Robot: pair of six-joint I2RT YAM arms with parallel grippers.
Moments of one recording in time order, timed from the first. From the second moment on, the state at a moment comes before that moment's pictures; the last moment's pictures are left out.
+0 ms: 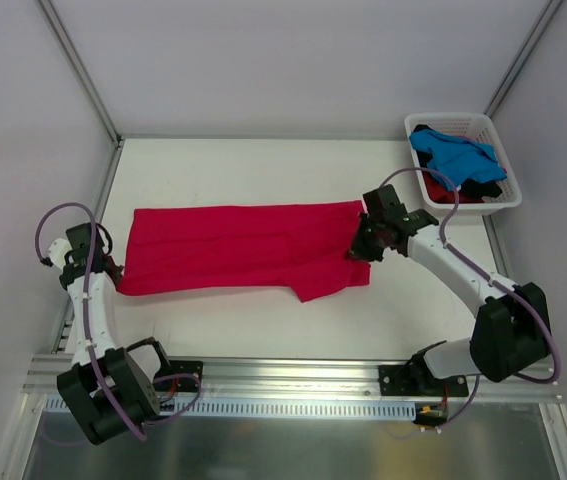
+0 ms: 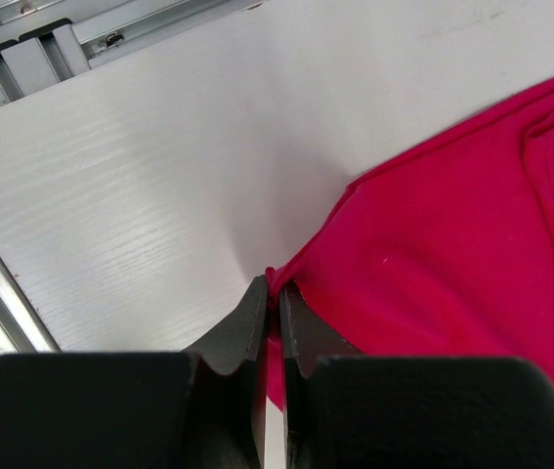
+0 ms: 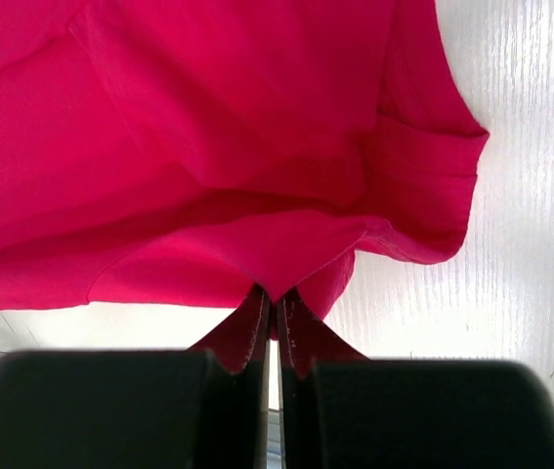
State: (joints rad) left arm 0.47 0.99 0.69 -0.72 -0.32 -0.68; right arm 0.46 1.39 1.02 -0.70 -0.06 0.74
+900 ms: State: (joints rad) left arm 0.45 1.20 0.81 -0.63 -0.32 -0.68; right arm 0.40 1.58 1.18 -0.66 -0.10 0.68
